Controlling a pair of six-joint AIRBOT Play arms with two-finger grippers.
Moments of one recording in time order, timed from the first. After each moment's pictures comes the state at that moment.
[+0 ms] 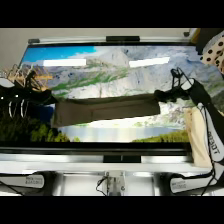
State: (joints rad) left arm 0.25 -1.56 1.29 0.92 -1.24 -1.23; right arm -0.09 -1.61 1.26 -1.12 0.92 1.34
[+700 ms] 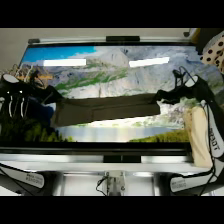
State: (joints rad) left arm 0.26 -1.71 1.46 0.87 -1.33 -1.29; right arm -0.15 -1.64 1.33 -1.14 1.08 1.36
